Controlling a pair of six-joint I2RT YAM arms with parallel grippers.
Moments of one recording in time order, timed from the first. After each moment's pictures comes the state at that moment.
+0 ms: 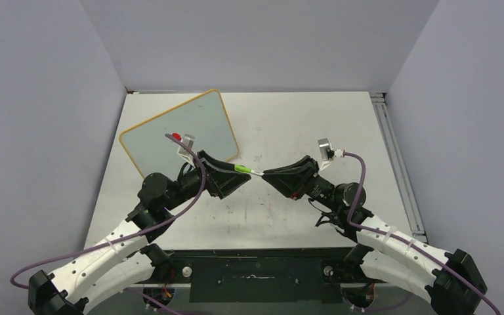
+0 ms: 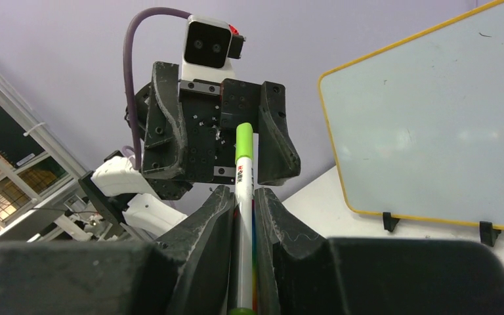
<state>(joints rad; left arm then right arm) -0.75 0.77 0.60 0.40 0.32 -0.91 0.75 0.88 0.43 0.89 -0.38 0.84</state>
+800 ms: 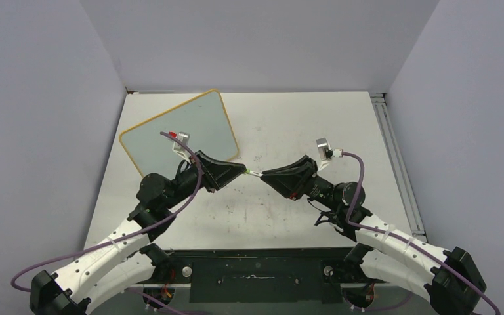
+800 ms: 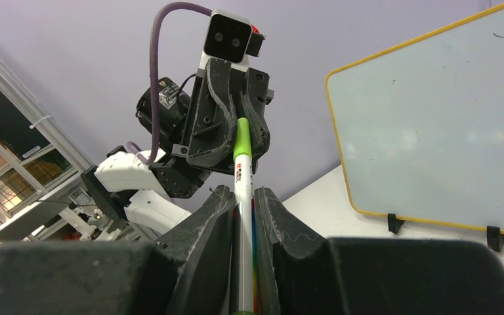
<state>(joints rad) -0.70 0.78 0.57 0.53 0.33 -1.06 0.75 0.90 0.43 0.92 -0.41 0.85</state>
